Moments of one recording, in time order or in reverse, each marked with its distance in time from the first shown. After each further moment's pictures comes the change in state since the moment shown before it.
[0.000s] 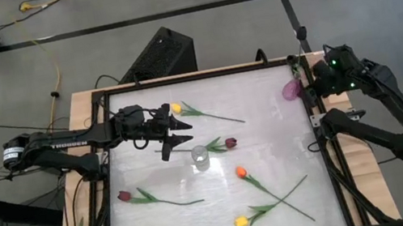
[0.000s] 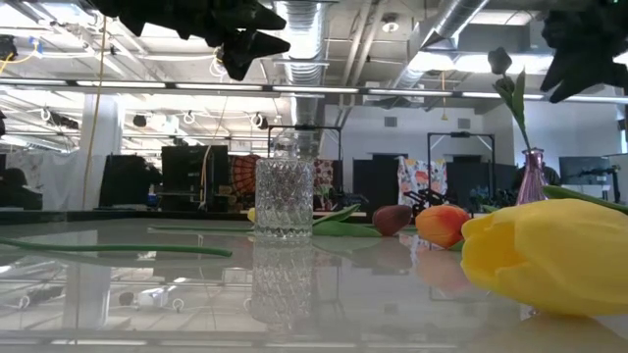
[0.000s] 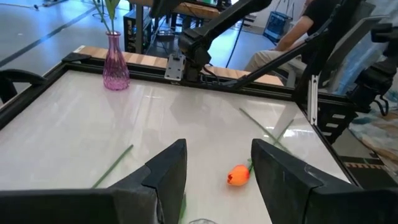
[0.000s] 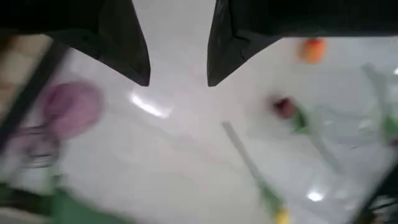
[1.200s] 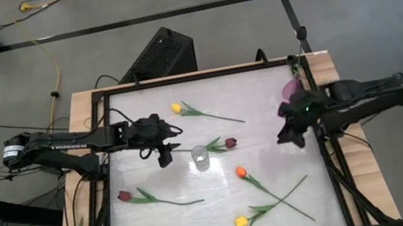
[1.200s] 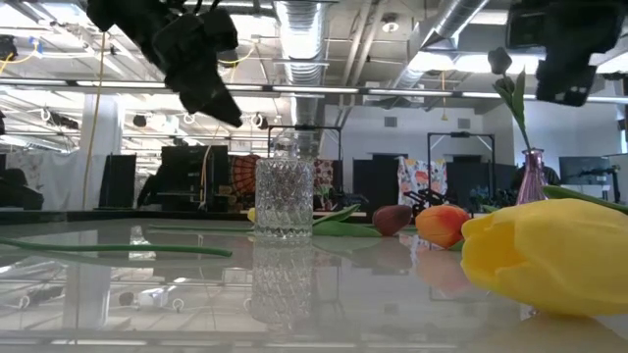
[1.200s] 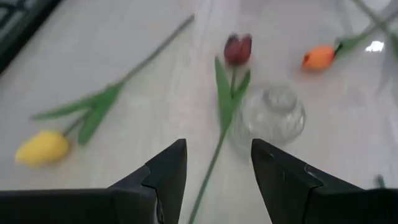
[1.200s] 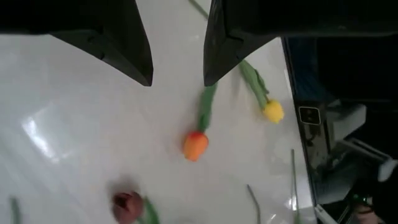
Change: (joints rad) left arm -0.086 0.000 -0.004 -0.473 -0.313 0.009; right arm 0.983 0.187 -0.183 0.428 0.067 0.478
